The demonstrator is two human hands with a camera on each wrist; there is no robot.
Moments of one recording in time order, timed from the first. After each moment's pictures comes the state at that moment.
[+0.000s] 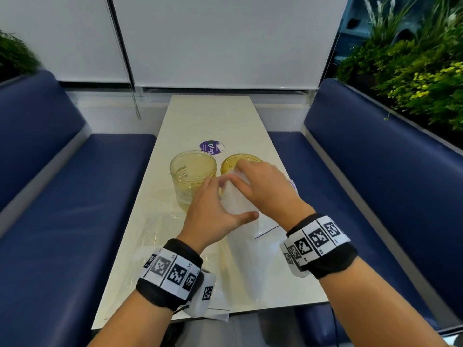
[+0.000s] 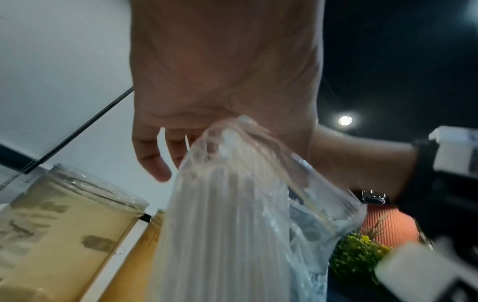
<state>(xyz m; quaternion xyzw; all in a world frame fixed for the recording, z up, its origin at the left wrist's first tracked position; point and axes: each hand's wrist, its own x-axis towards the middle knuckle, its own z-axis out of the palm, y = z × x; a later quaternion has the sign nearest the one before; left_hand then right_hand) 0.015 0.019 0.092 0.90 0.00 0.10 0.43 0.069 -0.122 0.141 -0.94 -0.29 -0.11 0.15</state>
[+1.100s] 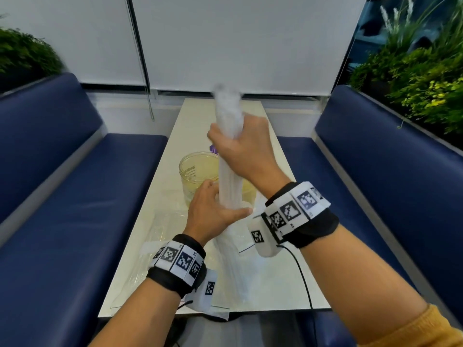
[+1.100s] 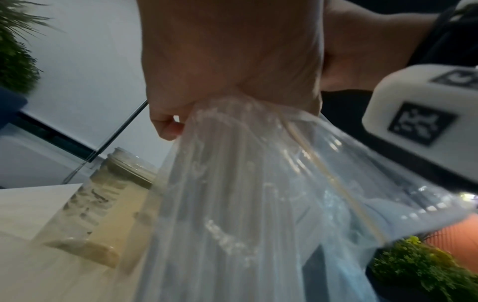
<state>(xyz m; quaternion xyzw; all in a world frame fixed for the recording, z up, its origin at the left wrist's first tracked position) 0.027 0.027 0.071 0.87 0.02 0.16 0.47 0.070 -0.067 0.202 -0.78 -0.28 -0.21 0.51</state>
